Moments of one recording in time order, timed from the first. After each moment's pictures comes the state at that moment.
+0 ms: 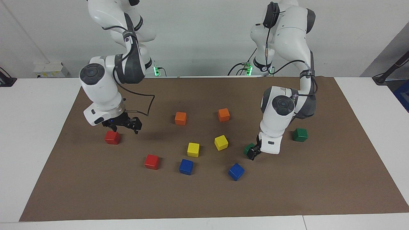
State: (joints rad) left arm -0.25 0.58 -0.12 -1.47 0.09 2.11 -0.86; right arm 0.17 0.26 -0.04 -1.75 -0.02 1.99 0.28
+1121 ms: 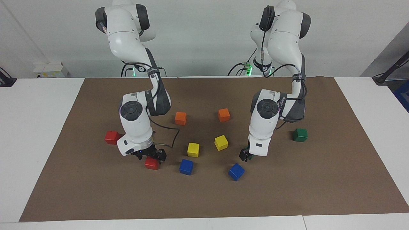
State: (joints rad) left arm -0.31 0.61 -0.11 -1.44 0.16 2.06 -0.90; right arm 0.24 0.59 -0.05 -1.54 -0.02 2.24 0.46
